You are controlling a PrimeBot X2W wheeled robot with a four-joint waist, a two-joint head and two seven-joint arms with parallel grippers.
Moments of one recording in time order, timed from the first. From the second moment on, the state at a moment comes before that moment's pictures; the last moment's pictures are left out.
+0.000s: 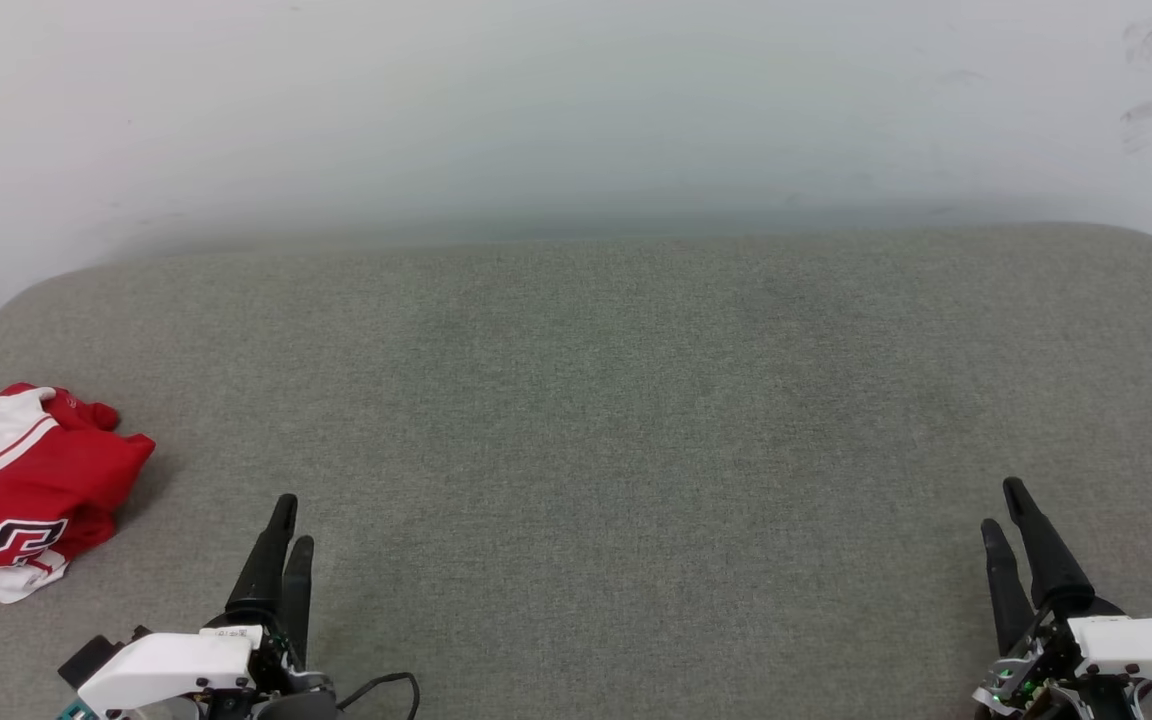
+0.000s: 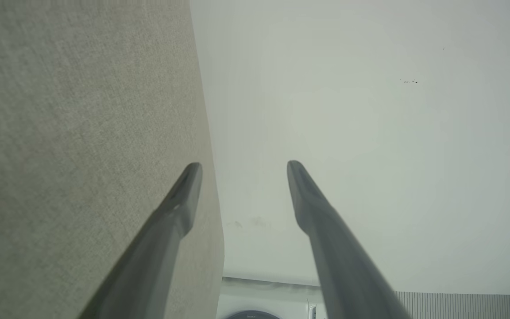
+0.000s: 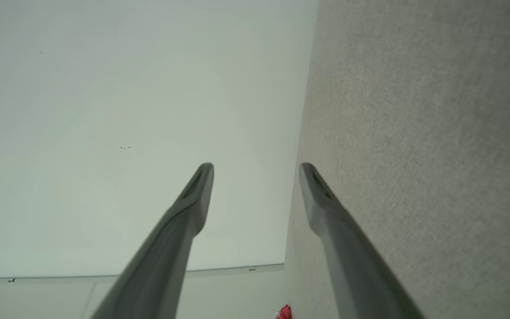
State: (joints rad) left arm -0.06 0.04 0.10 0.27 -1.60 -0.13 0.09; right arm -0.06 -0.05 -0.11 0.29 1.59 0.13 0.09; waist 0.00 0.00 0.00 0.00
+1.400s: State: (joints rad) left arm -0.02 0.05 0.01 0.07 -0.77 0.05 -0.08; right arm -0.01 -0.05 -0.05 0.07 0.73 0.13 -0.08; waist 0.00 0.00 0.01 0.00
